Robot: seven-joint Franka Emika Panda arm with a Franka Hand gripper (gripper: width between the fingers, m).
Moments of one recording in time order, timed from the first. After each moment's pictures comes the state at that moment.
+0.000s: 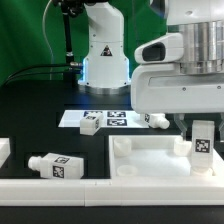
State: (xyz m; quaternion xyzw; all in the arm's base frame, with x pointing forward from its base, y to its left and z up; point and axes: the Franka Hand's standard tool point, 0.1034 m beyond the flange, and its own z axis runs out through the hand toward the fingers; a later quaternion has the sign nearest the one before) arm 0.638 0.108 0.077 -0.97 0.24 -0.02 0.06
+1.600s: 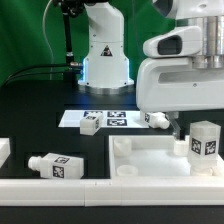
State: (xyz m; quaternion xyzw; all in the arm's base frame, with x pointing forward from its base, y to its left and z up) arm 0.642 0.113 0.084 -1.00 -0.07 -0.06 0.02
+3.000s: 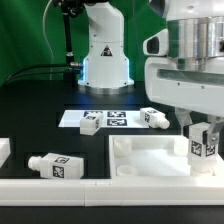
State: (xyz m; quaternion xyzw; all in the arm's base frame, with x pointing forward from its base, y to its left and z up) arm 0.642 0.099 0.080 -0.82 0.57 -0.02 0.07
